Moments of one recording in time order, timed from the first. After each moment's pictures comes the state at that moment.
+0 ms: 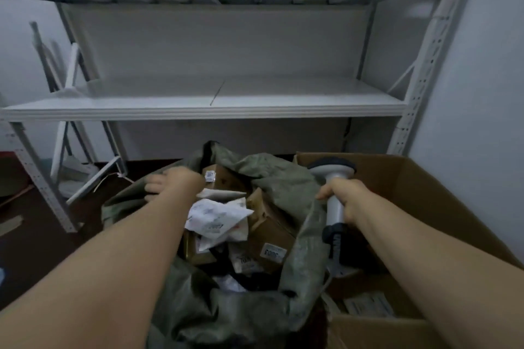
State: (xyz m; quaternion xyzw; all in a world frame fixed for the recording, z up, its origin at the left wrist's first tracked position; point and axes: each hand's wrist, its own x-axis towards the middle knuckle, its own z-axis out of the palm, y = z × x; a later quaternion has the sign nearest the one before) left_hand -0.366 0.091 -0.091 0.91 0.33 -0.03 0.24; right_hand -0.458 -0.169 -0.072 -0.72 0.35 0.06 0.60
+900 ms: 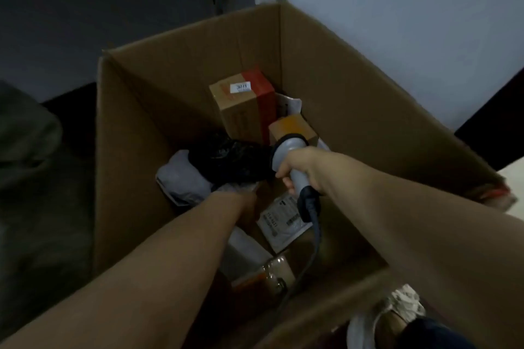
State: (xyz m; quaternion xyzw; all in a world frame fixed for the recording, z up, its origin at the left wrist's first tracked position) left_hand -0.395 -0.304 -0.350 0.84 -0.25 -0.47 -0.09; right_hand -0.442 -0.428 -0.308 -0.57 0.47 0.28 0.62
